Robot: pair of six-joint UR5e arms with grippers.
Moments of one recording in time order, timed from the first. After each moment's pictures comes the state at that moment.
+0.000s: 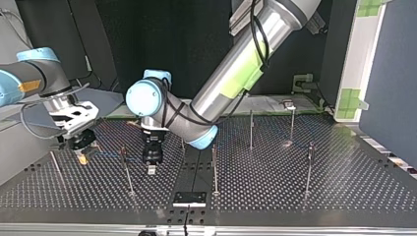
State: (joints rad) left arm -0.67 -2.30 -0.85 -2.96 -2.07 -1.85; right arm 1.76 -1.29 1.38 -0.02 1.19 1.92
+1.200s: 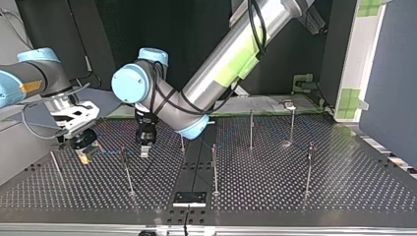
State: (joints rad) left arm -0.72 -2.25 -0.90 -3.15 -2.05 -1.87; right arm 1.76 -1.29 1.38 -0.02 1.18 1.92
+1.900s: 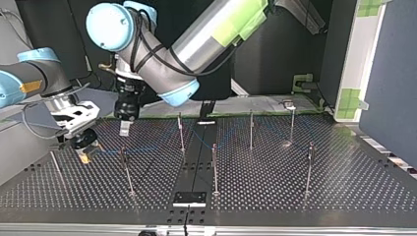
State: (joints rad) left arm -0.84 -2.08 -1.07 -3.05 -2.13 -1.91; right arm 1.76 -1.29 1.38 -0.02 1.18 1.92
